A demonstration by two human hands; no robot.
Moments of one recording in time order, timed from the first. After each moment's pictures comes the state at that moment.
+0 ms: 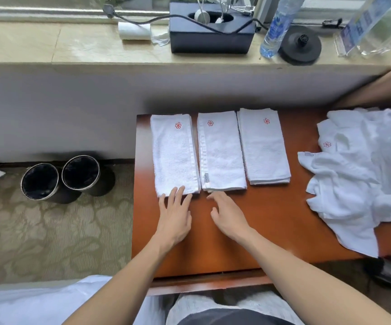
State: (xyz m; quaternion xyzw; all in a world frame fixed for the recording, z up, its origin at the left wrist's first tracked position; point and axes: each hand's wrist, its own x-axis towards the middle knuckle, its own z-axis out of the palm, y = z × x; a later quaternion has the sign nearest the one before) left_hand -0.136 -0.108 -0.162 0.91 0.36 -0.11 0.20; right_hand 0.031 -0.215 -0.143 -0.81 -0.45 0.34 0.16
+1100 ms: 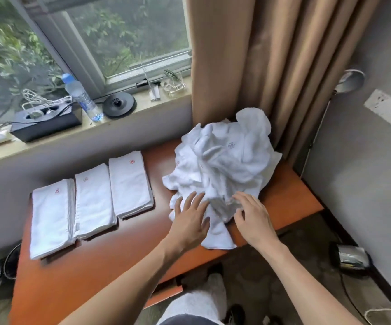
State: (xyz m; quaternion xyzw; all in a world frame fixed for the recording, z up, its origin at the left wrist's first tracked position) left_hand 0.239 -0.482 -0.042 0.98 0.15 -0.06 0.12; right_hand 0.362 -0.659 -0.045 -0.89 -0.30 0.16 0.31
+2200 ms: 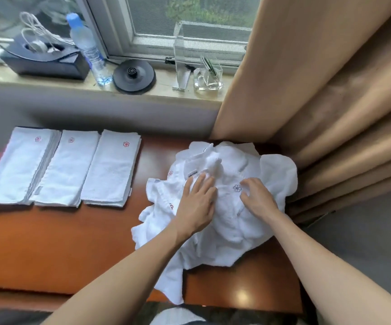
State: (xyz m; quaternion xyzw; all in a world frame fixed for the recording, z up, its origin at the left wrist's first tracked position) left_hand 0.464 -0.417 -0.092 0.95 0.28 0.04 0.14; right_hand 0.663 -0.516 -0.074 -0.86 -0.40 0.28 0.13
